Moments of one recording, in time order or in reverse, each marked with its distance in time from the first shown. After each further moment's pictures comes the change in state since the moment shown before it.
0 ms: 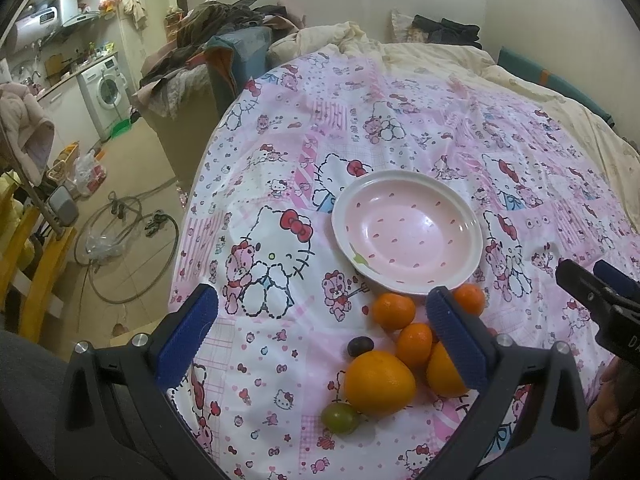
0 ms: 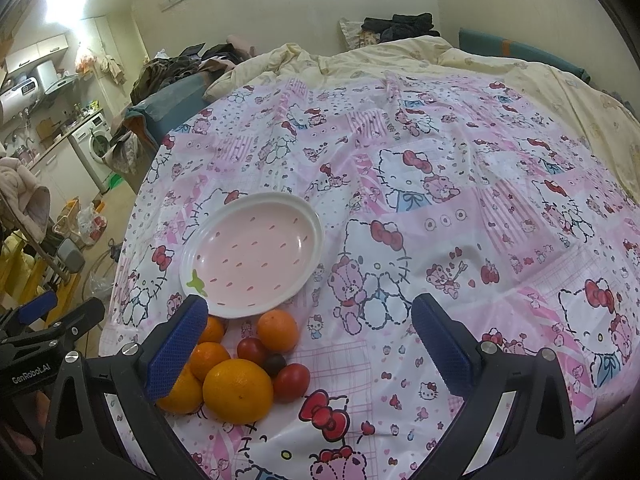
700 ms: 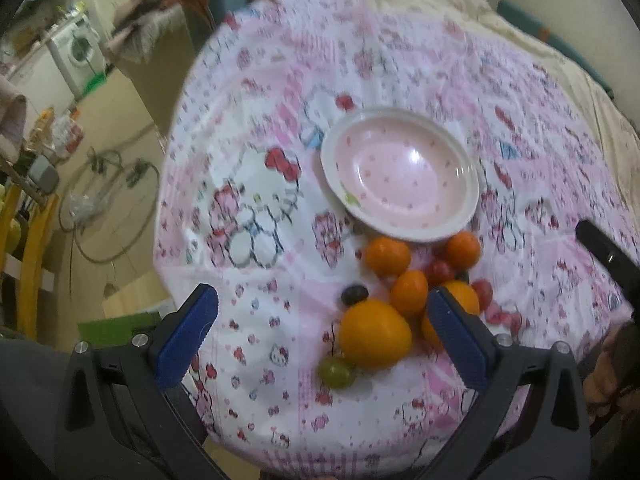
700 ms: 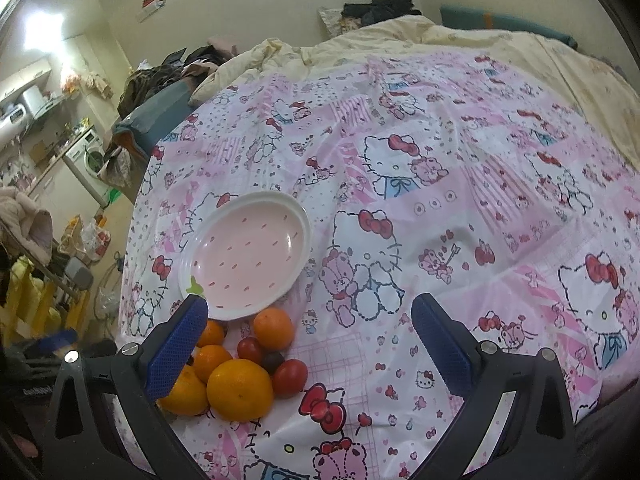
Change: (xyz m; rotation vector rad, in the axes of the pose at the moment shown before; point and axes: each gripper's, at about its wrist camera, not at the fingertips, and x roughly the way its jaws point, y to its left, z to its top) left arm 0.026 0.002 0.000 0.020 0.303 -0.078; right arm -0.004 -0.023 0.006 0.117 0.043 0.024
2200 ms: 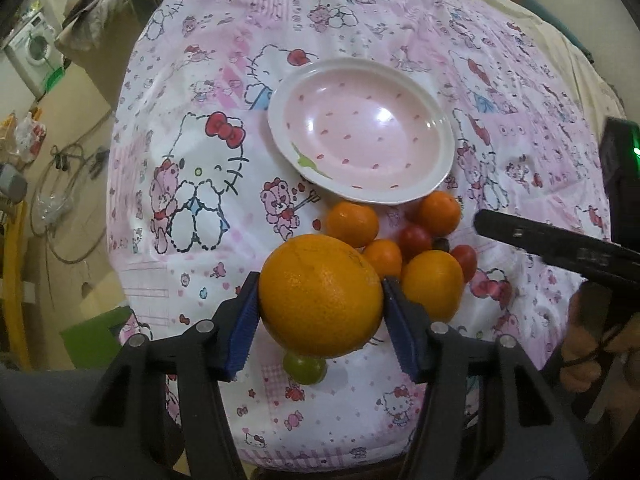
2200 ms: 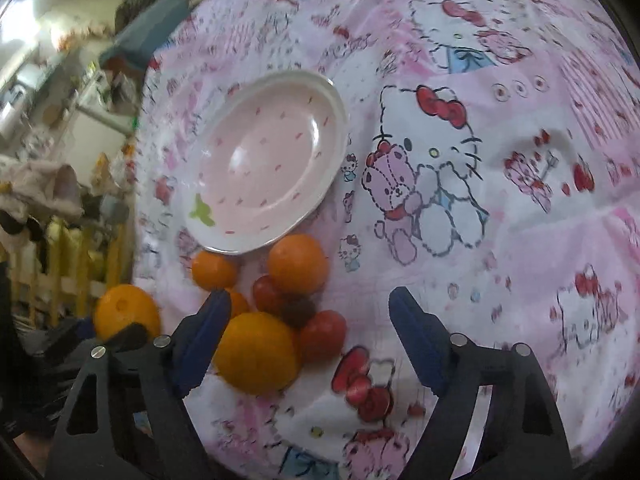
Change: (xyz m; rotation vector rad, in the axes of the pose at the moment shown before) left arm 0.022 -0.010 0.002 0.084 0.107 -0.069; right arm 0.101 0.001 -0.008 0.025 0.444 0.155
